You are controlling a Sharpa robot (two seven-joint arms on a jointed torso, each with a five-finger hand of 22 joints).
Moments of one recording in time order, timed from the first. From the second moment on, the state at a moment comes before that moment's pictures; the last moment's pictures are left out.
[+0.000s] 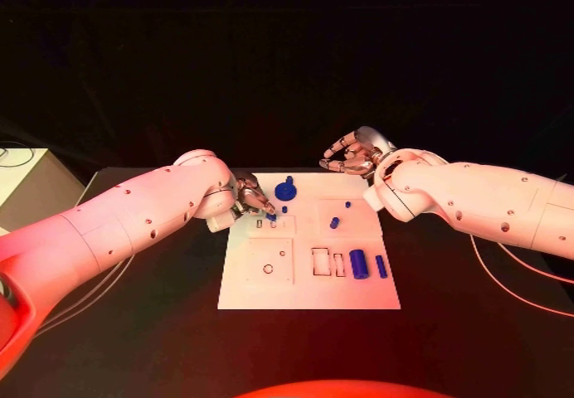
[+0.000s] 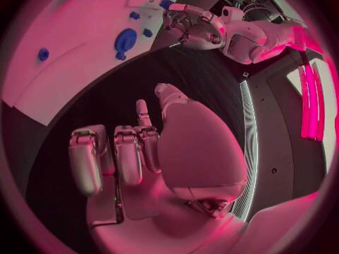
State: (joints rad) left arm 1.25 -0.39 0.06 1.04 -0.95 0.22 -0.52; left_hand 1.11 -0.20 0.75 0.13 0.50 0.78 0.11 0.80 0.58 1.22 0.01 1.19 0.91 1.47 -0.05 1.57 1.31 0.08 1.40 0.05 1.48 1.31; right arm 1.32 -0.75 -0.12 1.37 -0.80 -0.56 -0.12; right_hand 1.39 -0.19 0.17 0.29 0.46 0.95 0.15 0.21 0.31 1.47 0.07 1.51 1.31 1.47 0.00 1.57 1.31 0.01 1.47 0.10 1.56 1.31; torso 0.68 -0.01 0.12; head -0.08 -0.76
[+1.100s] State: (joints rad) left arm 1.24 -0.37 0.03 1.04 -1.00 0.17 -0.52; left_hand 1.09 -0.22 0.75 0.13 0.52 0.80 0.09 0.81 0.58 1.26 -0.01 1.21 0.94 1.47 -0.06 1.57 1.31 0.06 1.42 0.05 1.48 1.31; right arm 1.32 -0.75 -0.12 1.37 -0.80 -0.55 -0.12; right_hand 1.39 -0.19 0.17 0.29 0.46 0.95 0.15 0.21 0.31 1.47 0.07 1.51 1.31 1.47 0.00 1.57 1.31 0.01 1.47 0.10 1.56 1.31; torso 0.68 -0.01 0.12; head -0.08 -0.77
